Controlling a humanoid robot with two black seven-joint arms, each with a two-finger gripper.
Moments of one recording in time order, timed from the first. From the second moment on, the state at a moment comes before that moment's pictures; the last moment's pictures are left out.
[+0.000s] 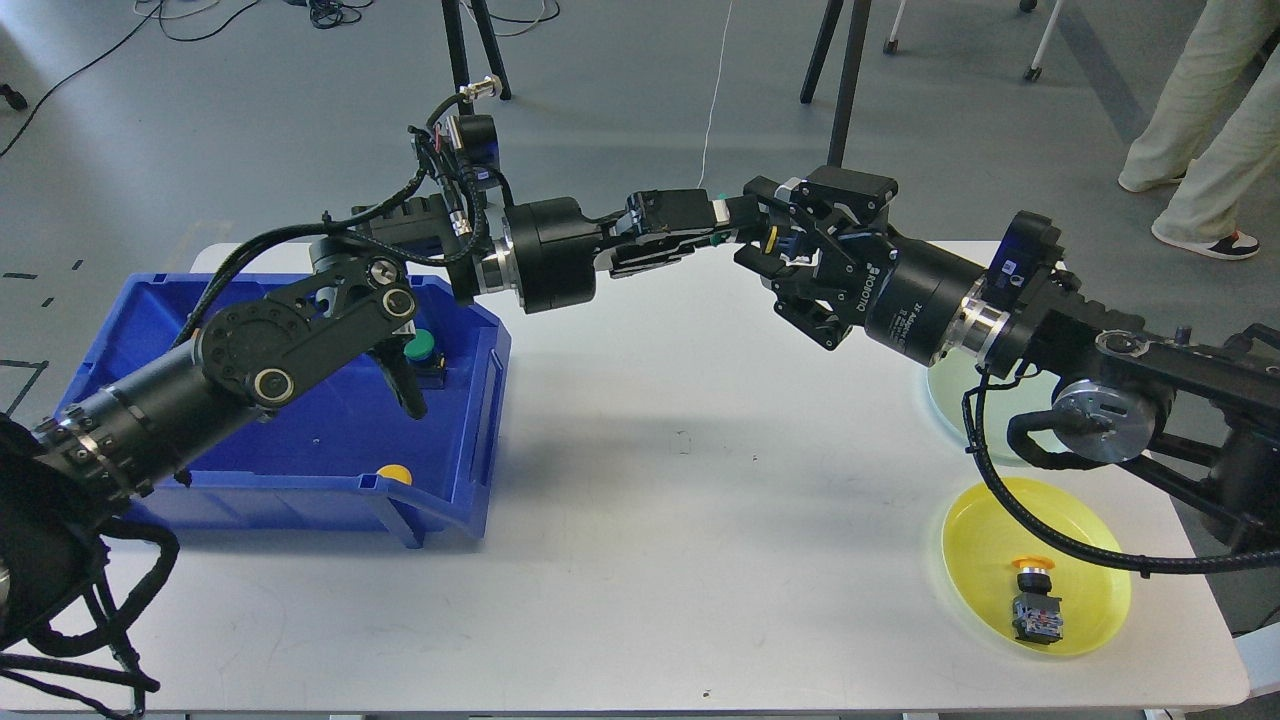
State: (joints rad) left arm -0.97 0.25 -0.52 -0.99 1.14 -0.49 -0.49; right arm 0.93 -0.67 0.25 1.47 -0.19 0.16 0.31
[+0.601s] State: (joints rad) left arm -0.97 0.24 -0.55 -0.99 1.10 -0.49 -0.49; right arm 0.89 -0.67 0.27 1.52 -0.19 0.09 0.31
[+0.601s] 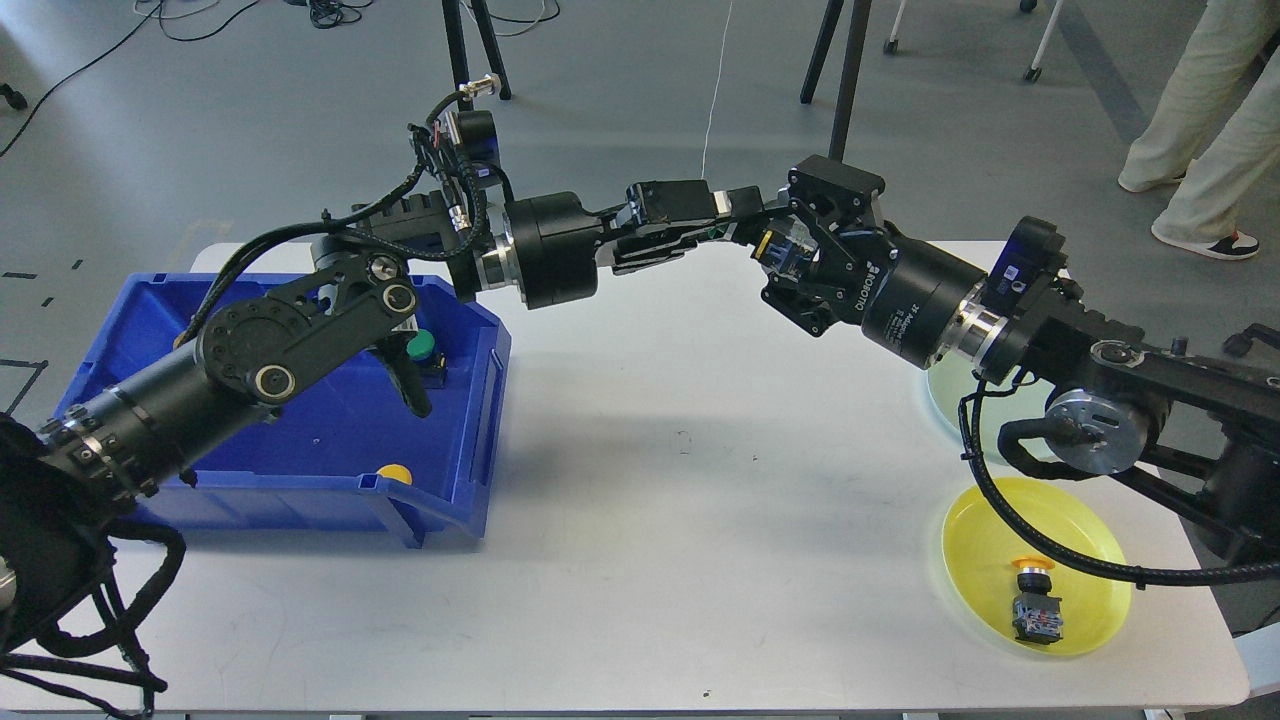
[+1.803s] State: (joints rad) left arm -0.97 0.23 -0.55 -0.99 1.08 -0.49 -0.49; right arm 0.64 -0.65 0.27 1.13 -0.44 -0.48 0.15
